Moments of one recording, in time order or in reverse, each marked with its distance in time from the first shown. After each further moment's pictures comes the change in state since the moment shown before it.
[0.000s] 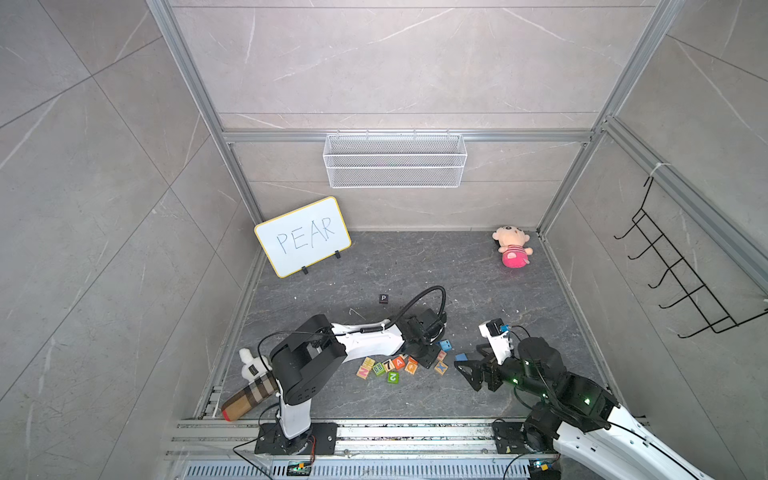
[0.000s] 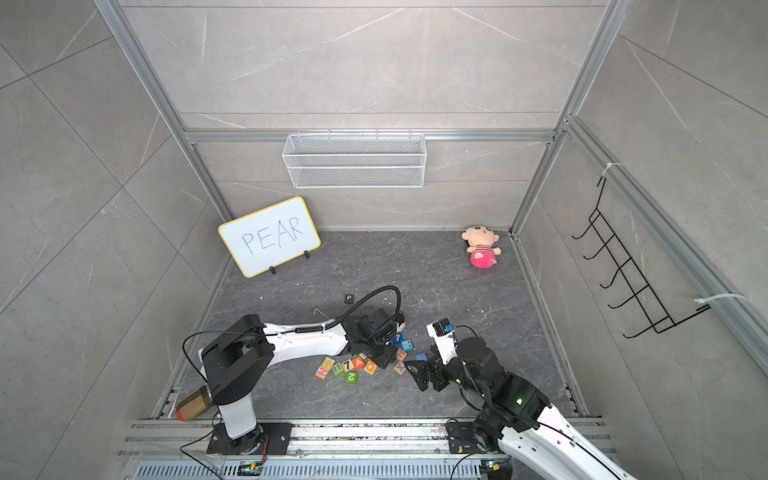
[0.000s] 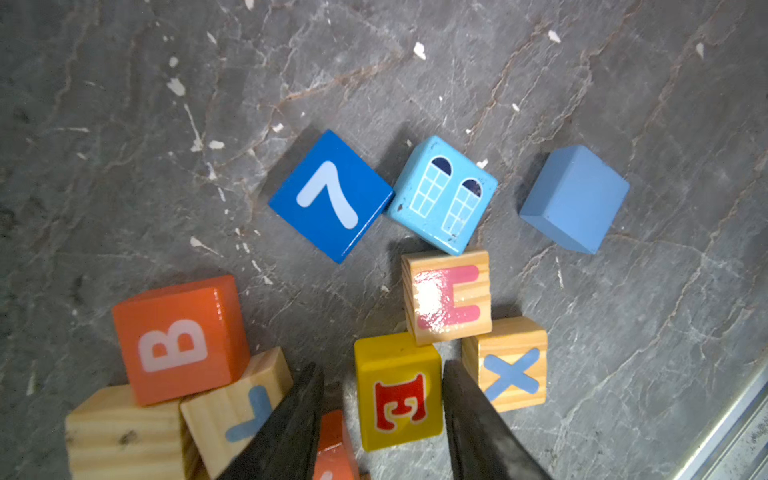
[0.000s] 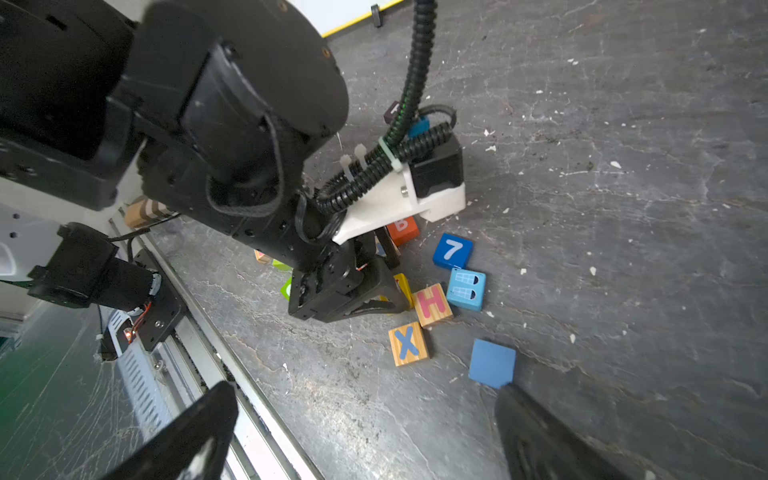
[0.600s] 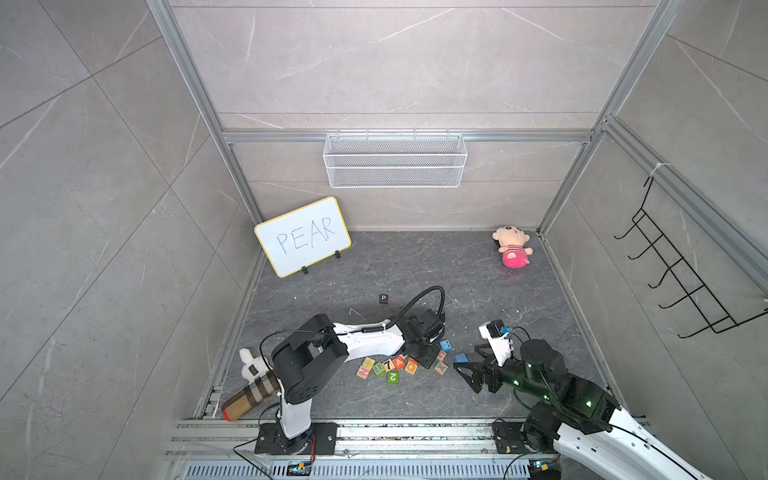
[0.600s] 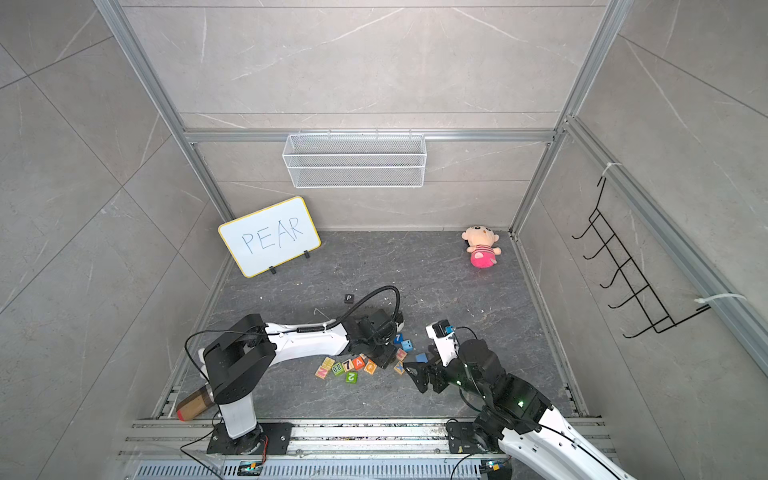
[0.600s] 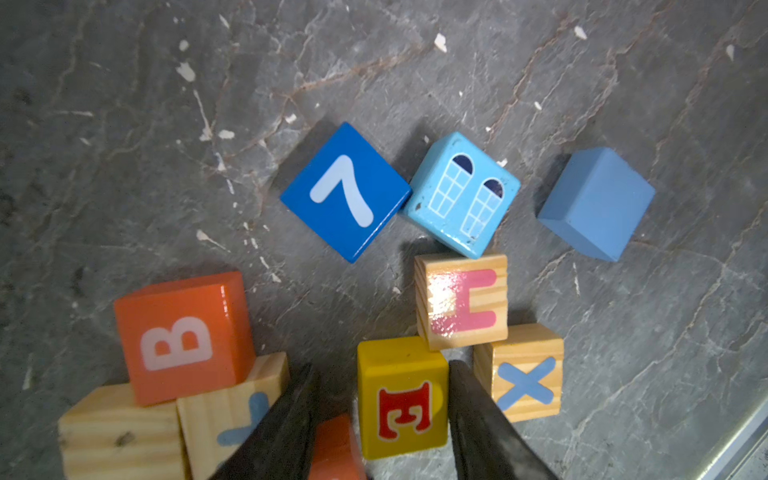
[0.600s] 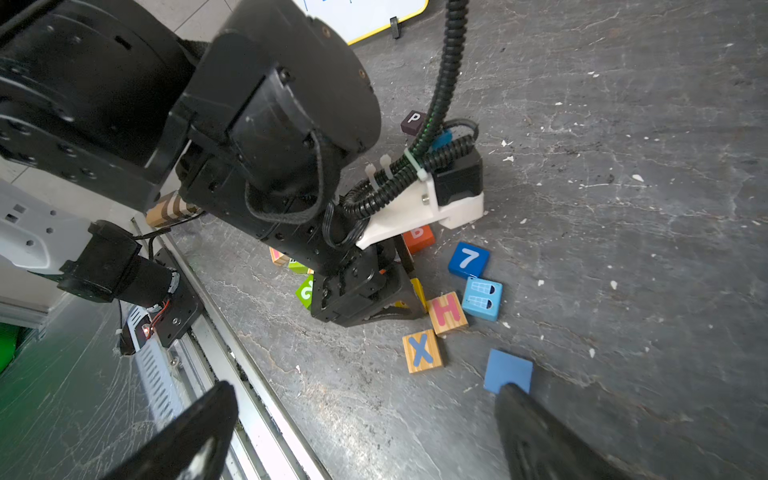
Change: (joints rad) left arm -0.001 0.011 -0.003 0.002 -0.011 -0.029; right arm 0.015 -0.009 -0.011 0.022 -0.017 0.000
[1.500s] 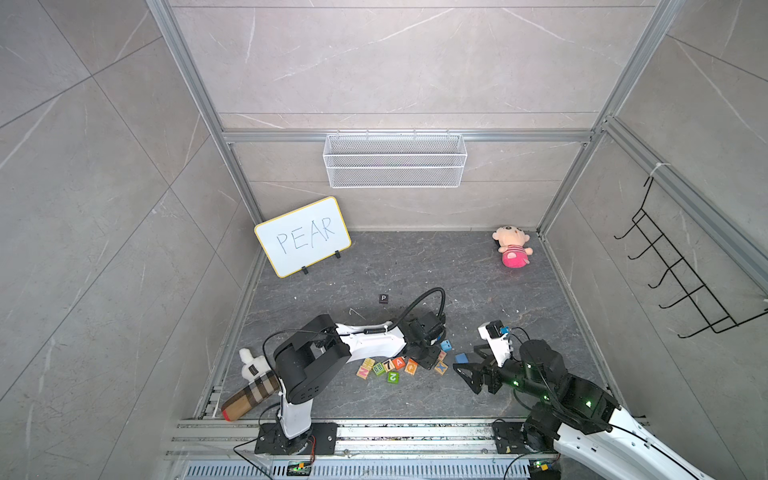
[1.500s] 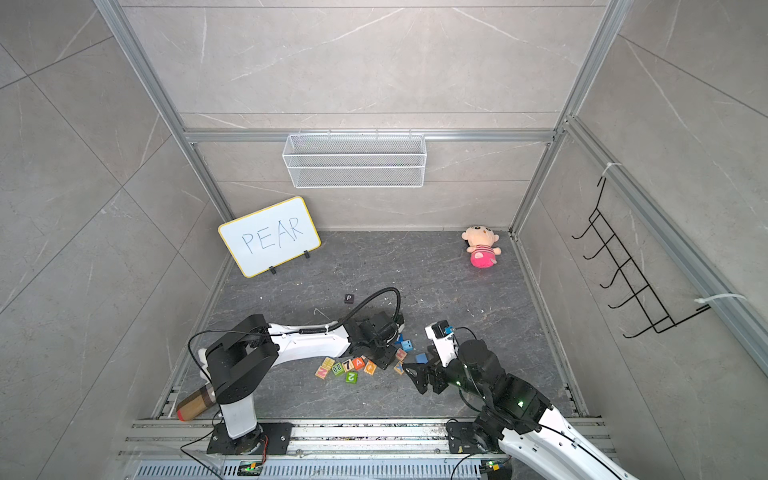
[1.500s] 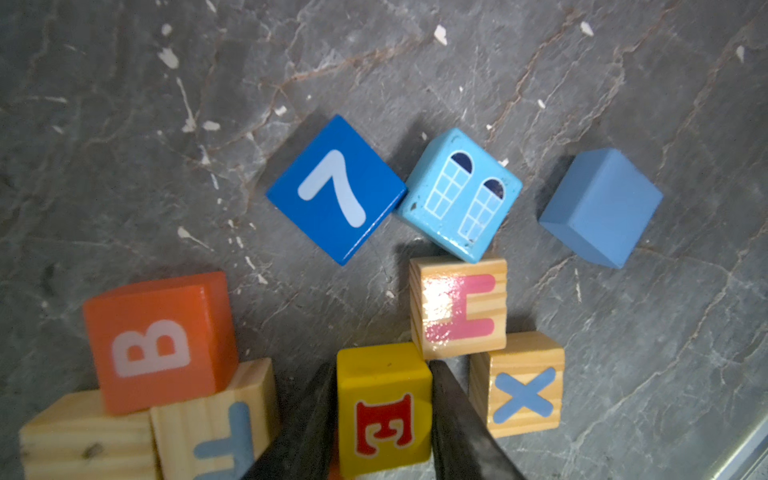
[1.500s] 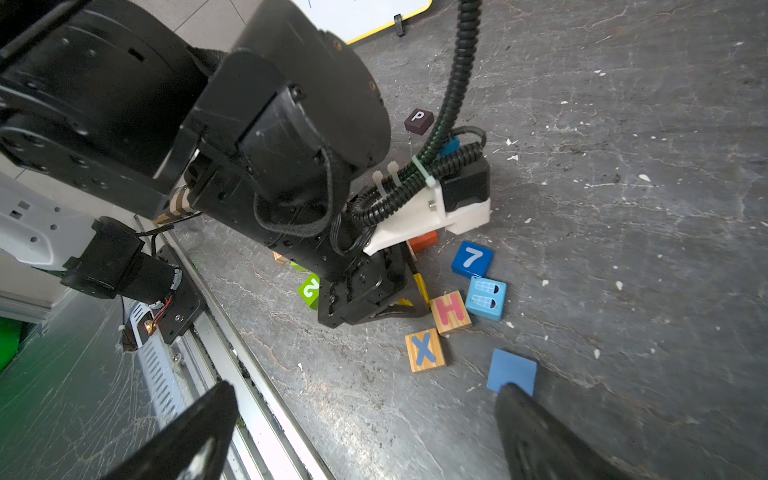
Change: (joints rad) left arm -0.020 0.012 -0.005 0.016 -0.002 -0.026; right arm 0.010 0.000 -0.002 0.000 0.000 0.000
